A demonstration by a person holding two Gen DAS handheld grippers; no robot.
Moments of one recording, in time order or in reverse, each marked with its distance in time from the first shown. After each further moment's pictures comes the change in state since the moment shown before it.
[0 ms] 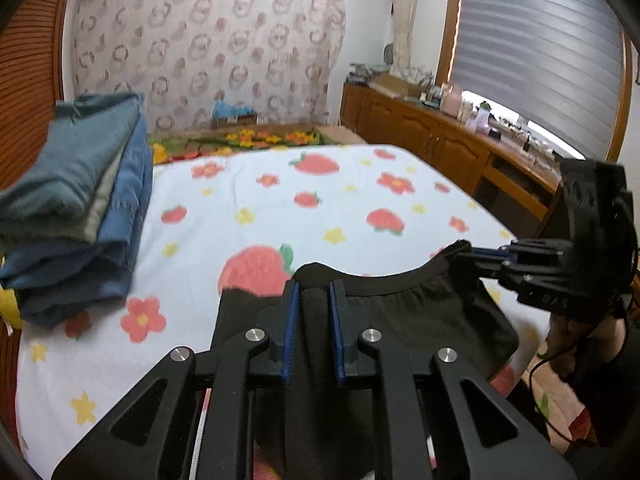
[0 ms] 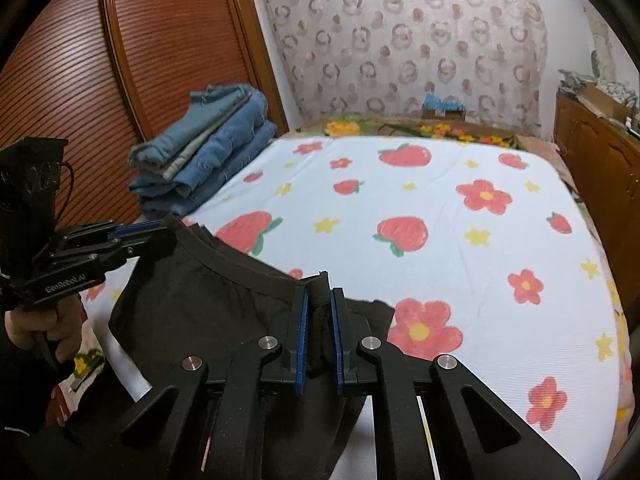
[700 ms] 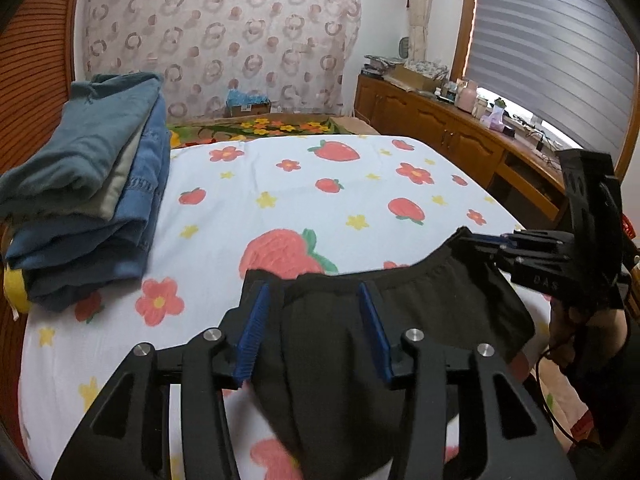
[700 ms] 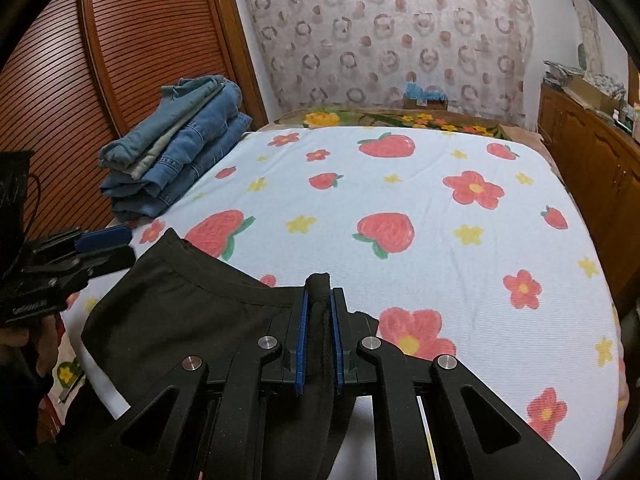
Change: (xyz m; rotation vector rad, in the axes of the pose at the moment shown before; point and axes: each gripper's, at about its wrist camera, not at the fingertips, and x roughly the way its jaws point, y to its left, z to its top) left arm 0.002 0.014 -0.015 -0.038 0.049 0.046; right arm 0.023 -0.003 0.009 0.021 0.051 -0.070
